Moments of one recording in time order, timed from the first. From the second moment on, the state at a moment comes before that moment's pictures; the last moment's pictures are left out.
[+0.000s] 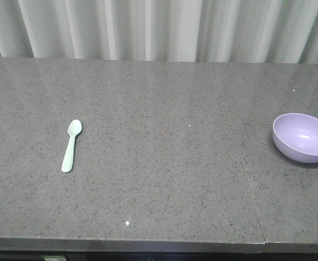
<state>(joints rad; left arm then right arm) -0.11 -0.01 0.02 0.10 0.07 -0.11 0.03 -0.01 0.03 -0.02 0.02 0.10</state>
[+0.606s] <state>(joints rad) -0.11 -0.01 0.02 0.10 0.07 -0.11 0.03 -0.01 0.03 -0.02 0.02 0.10</state>
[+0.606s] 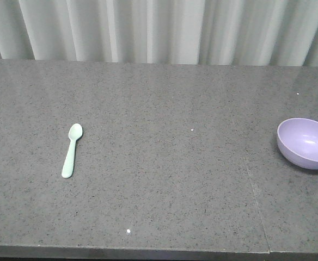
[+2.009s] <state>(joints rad) -0.11 -0.01 0.02 0.10 0.07 -0.11 0.03 -0.01 0.03 -0.02 0.00 0.10</state>
